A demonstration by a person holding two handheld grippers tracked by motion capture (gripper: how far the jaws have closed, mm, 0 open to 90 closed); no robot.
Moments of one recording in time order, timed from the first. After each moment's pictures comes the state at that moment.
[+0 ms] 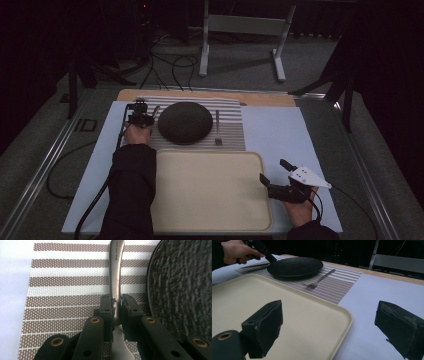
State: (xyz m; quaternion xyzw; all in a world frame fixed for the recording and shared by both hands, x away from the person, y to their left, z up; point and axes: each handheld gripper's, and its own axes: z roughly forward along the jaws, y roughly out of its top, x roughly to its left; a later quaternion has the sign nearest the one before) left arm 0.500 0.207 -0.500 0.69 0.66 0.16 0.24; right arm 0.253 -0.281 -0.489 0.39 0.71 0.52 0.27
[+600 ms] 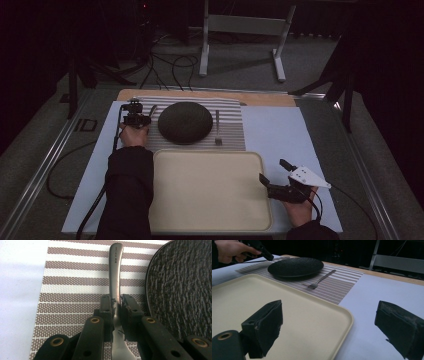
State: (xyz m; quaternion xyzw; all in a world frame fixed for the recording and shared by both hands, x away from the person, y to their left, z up) left arm 0.488 0.216 -0.491 0.68 0.67 0.17 0.27; right arm 0.253 -0.280 -0.489 0.39 0.71 0.52 0.27
